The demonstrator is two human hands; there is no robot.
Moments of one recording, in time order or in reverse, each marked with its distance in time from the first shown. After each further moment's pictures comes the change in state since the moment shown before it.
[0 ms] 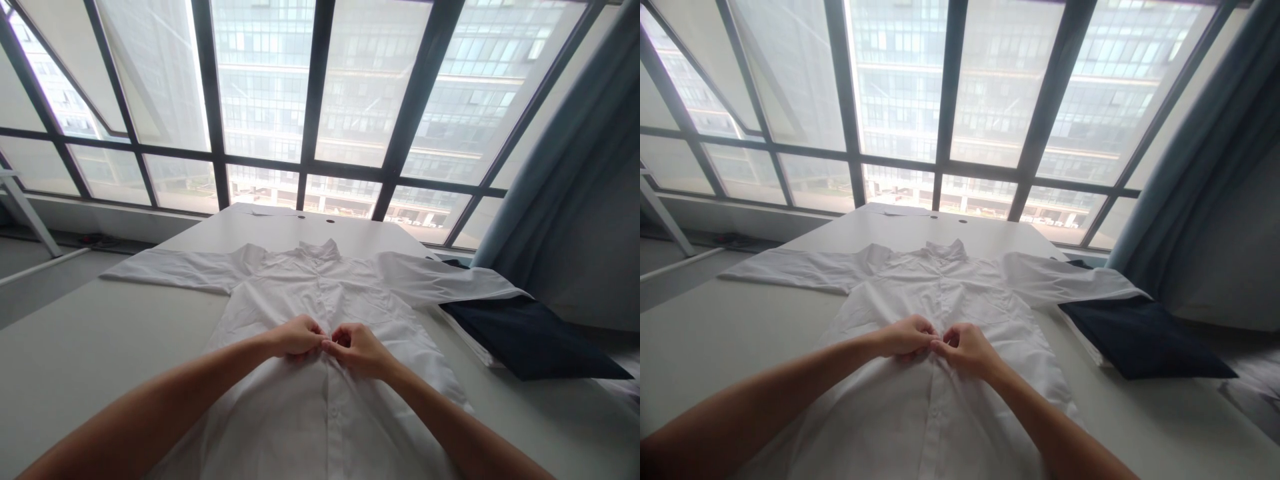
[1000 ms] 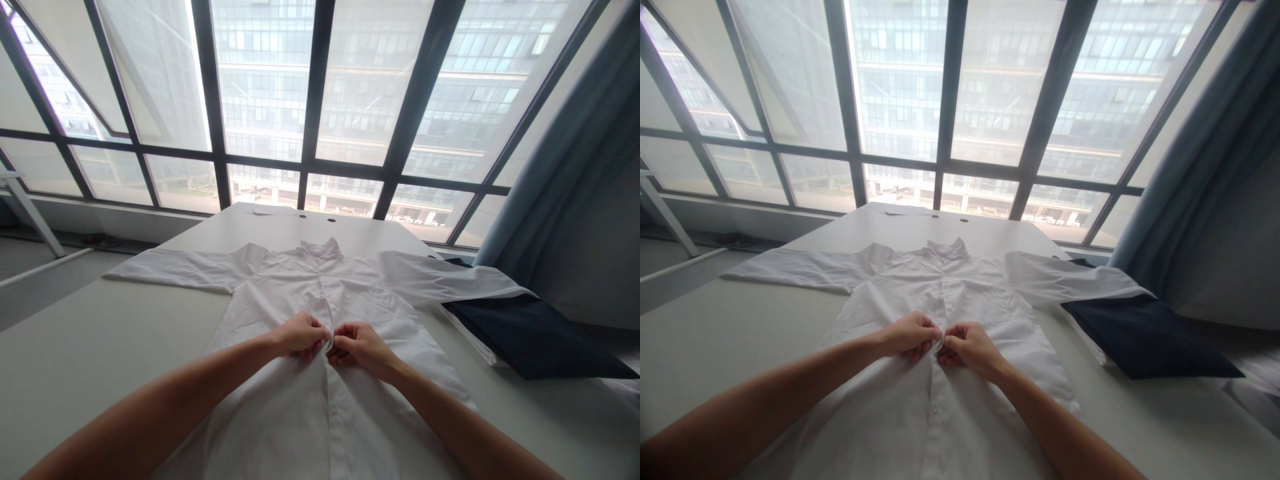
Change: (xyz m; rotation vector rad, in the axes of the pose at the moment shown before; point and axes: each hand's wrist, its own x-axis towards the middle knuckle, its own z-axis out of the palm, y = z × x) left_hand 0.003 0.000 0.004 -0.127 0.092 -0.006; right_hand 0.001 -0.002 0.005 0.624 -0.072 0.244
